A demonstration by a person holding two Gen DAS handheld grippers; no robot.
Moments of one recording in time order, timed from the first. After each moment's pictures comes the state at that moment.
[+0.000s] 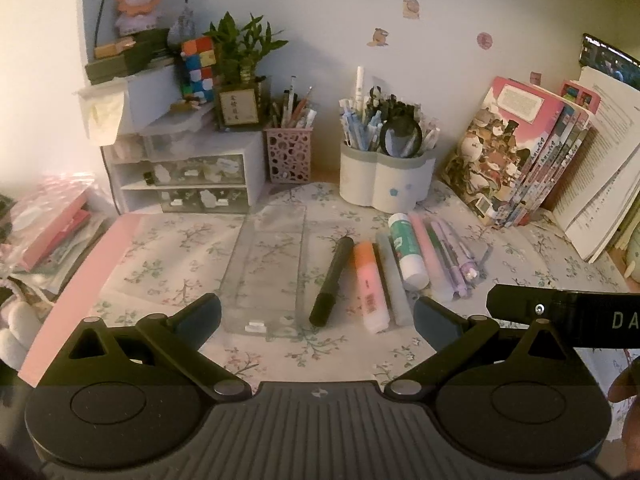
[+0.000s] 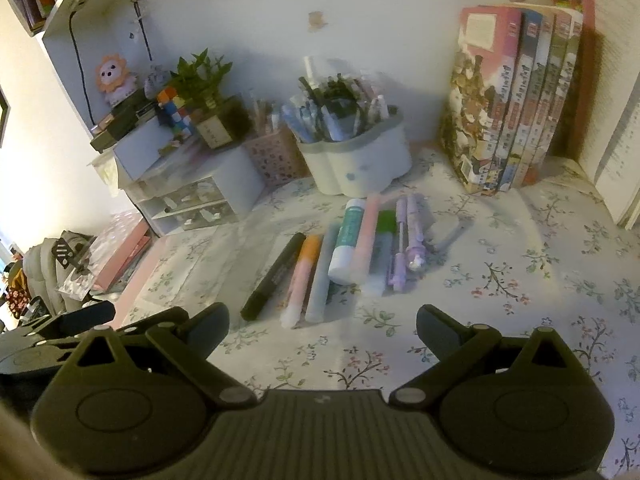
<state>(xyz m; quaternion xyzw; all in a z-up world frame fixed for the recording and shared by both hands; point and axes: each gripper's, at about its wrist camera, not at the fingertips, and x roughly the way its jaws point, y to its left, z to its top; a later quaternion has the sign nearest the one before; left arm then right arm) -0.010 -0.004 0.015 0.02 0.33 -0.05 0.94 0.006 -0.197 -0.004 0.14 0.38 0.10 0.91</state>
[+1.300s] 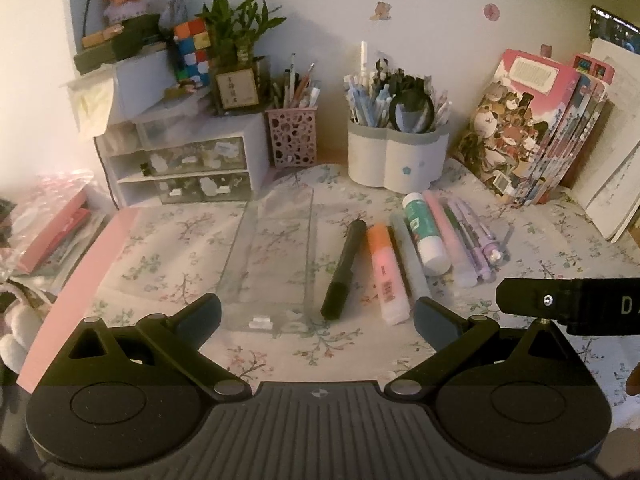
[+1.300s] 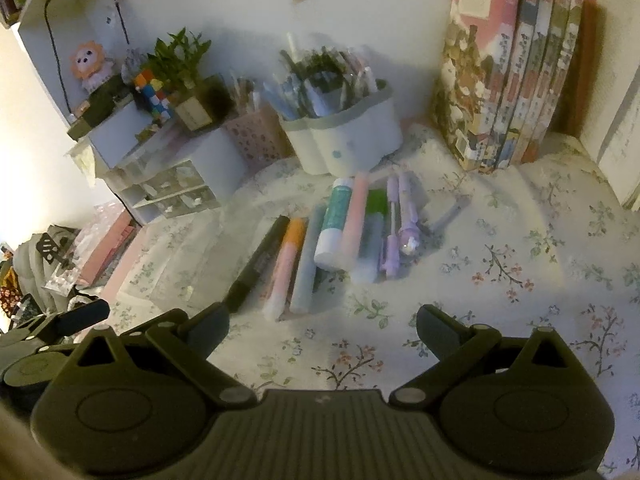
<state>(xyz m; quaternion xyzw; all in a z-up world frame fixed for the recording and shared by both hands) 0.010 -0.008 -0.009 0.05 0.35 -0.04 0.94 0.027 -0.194 -0.022 0.14 0.41 0.08 0.90</state>
